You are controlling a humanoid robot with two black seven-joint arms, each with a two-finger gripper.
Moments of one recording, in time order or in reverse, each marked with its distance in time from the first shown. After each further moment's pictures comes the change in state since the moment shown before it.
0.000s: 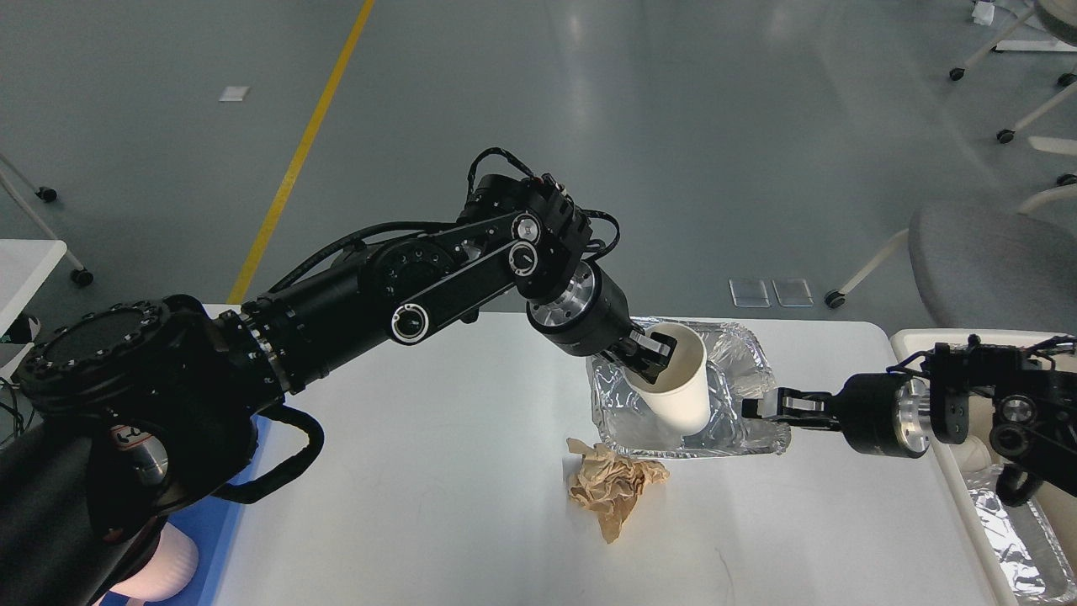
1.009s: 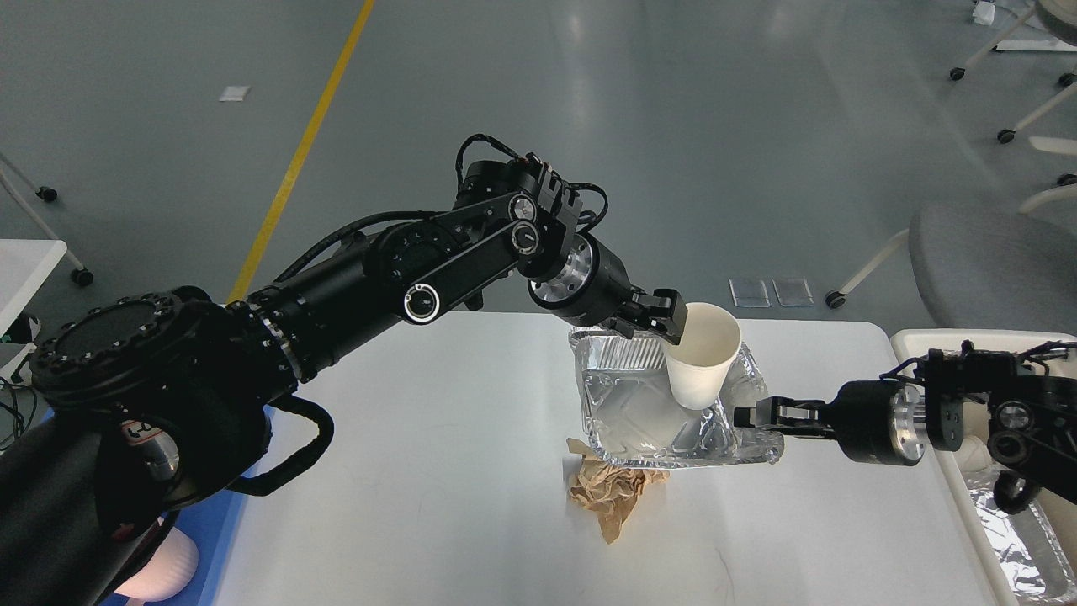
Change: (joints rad) left arm -0.034 -0.024 -0.010 0.085 -0.060 0.097 0.000; right arm -0.011 -0.005 0.000 0.035 0.002 0.009 0.003
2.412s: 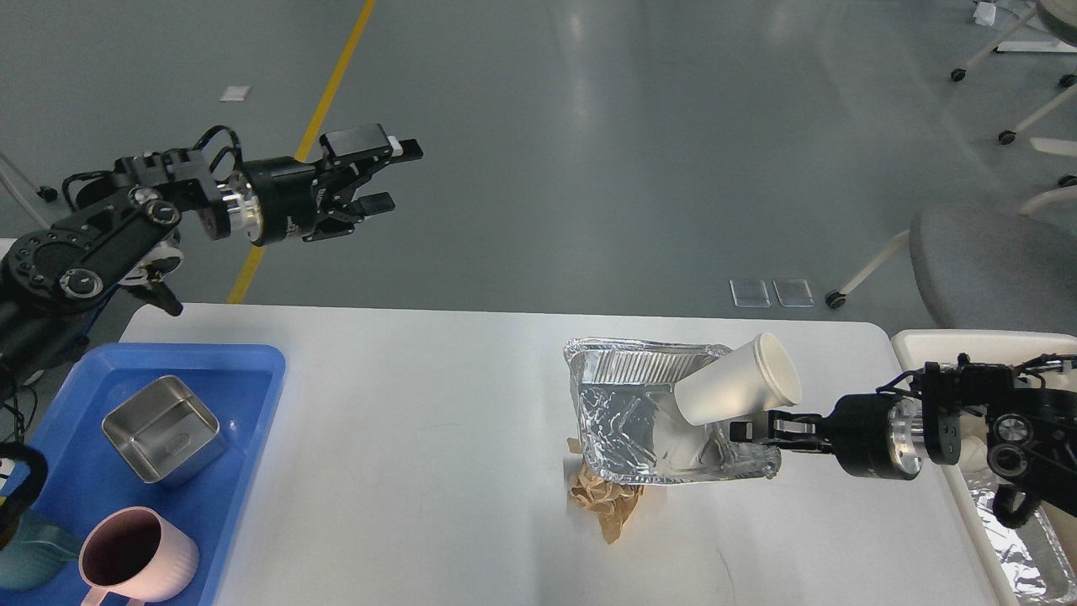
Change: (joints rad) left arm 0.364 0.677 -0.143 -0.040 -0.203 0.252 -0.681; right arm -0.038 -0.010 0.002 0.023 0.005 0.000 0.001
